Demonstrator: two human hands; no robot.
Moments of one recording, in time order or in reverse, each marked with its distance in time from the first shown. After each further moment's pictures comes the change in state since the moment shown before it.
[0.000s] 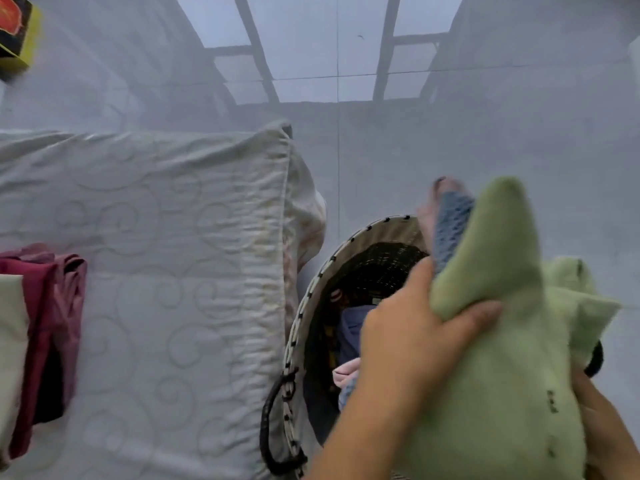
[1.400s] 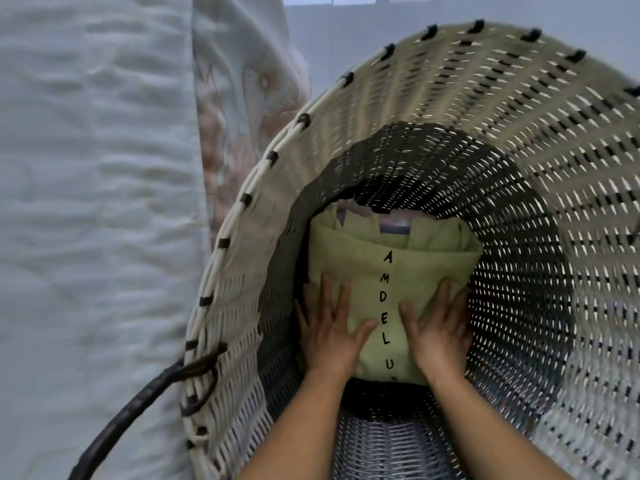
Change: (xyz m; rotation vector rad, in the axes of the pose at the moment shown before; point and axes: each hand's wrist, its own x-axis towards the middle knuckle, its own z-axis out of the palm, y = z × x) left_hand 0.074 -0.369 0.147 0.788 -0.069 -0.267; right_hand 0.168 0.230 -0.162 -1.627 0.706 0.076
